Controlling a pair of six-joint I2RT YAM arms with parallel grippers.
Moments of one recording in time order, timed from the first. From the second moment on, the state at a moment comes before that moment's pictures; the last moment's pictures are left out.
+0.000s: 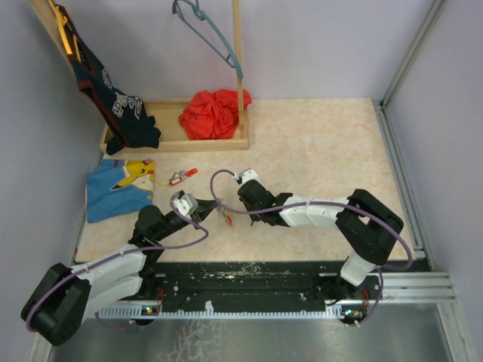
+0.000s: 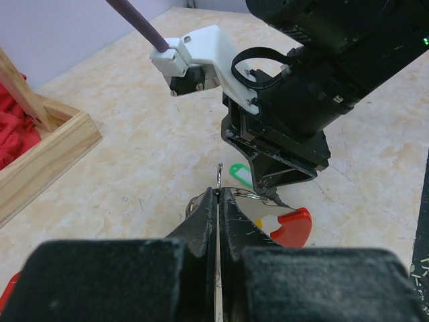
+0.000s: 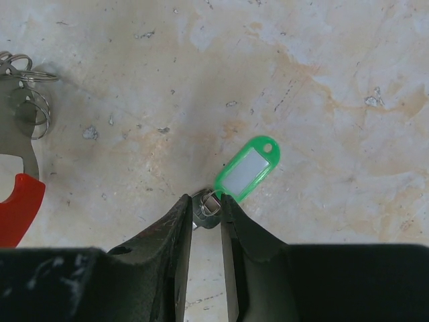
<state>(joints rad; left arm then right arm) -0.55 0.95 0.10 0.92 0.47 0.10 0.95 1.63 0.87 -0.15 0.32 0.30</state>
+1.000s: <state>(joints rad) -0.55 0.95 0.10 0.92 0.47 0.09 0.96 1.65 0.89 -0.22 0.35 0.31</state>
